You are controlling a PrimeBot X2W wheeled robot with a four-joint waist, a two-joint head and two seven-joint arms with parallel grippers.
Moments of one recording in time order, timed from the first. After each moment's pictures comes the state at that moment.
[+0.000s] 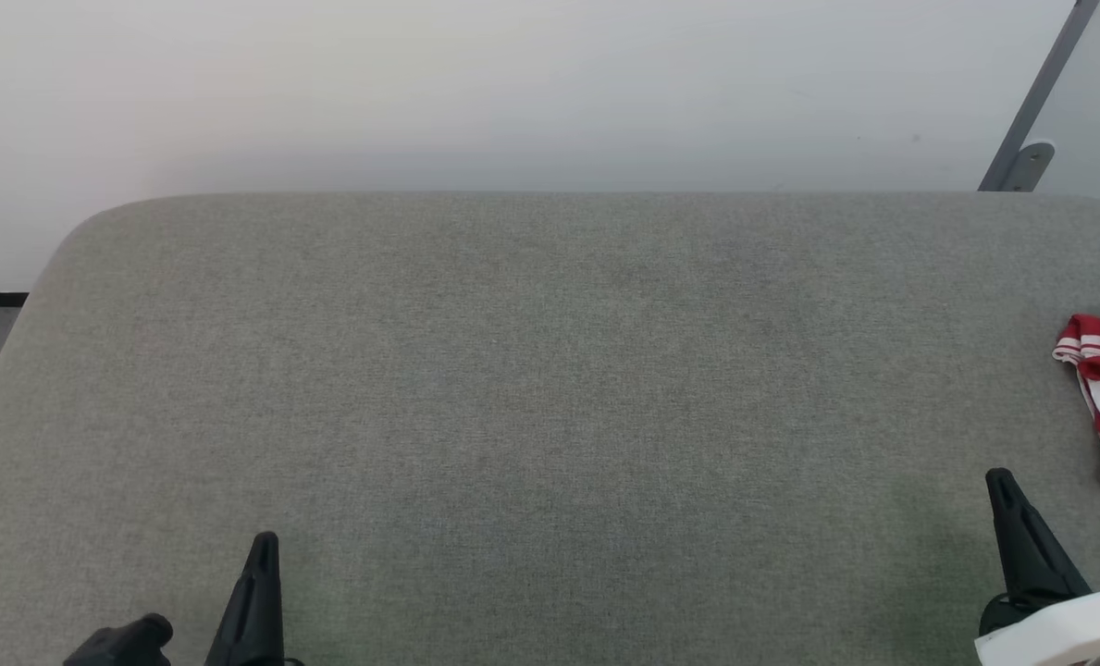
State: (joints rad) left arm 0.15 0.09 0.00 0.13 -0.49 -0.13 -0.21; right arm 0.09 -0.26 -0.04 0.11 0.63 0.13 -0.10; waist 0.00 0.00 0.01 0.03
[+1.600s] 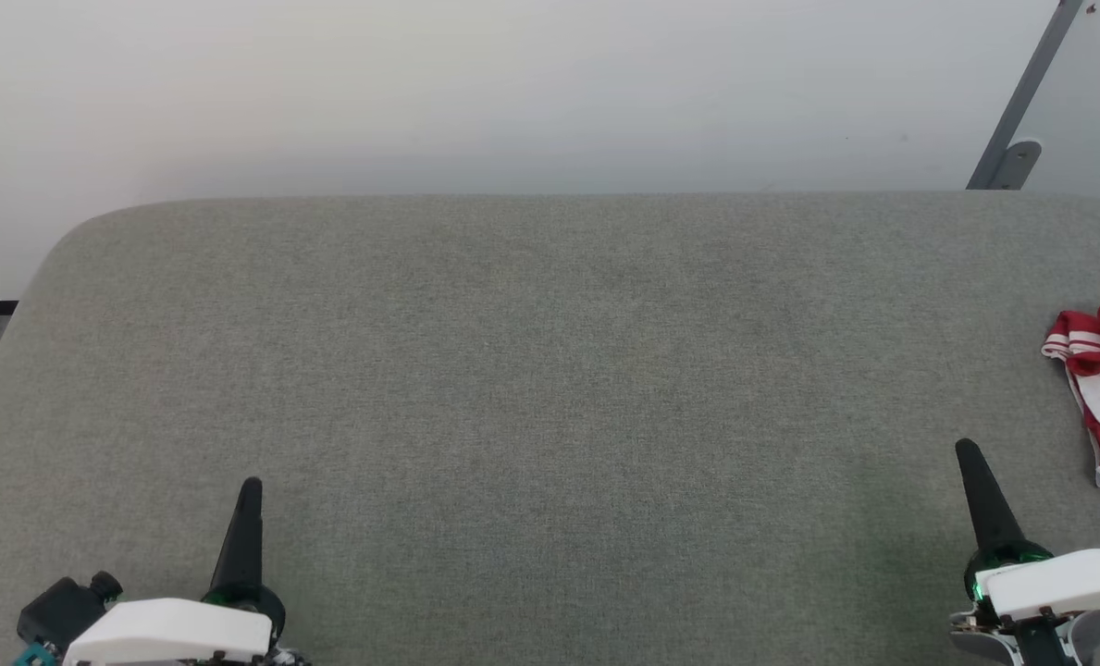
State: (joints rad) left arm 0.02 0.09 0.03 0.19 -1.13 -0.13 -0.05; right arm -0.01 -0.15 -0.08 0.19 1.17 0.13 0.02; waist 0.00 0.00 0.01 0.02
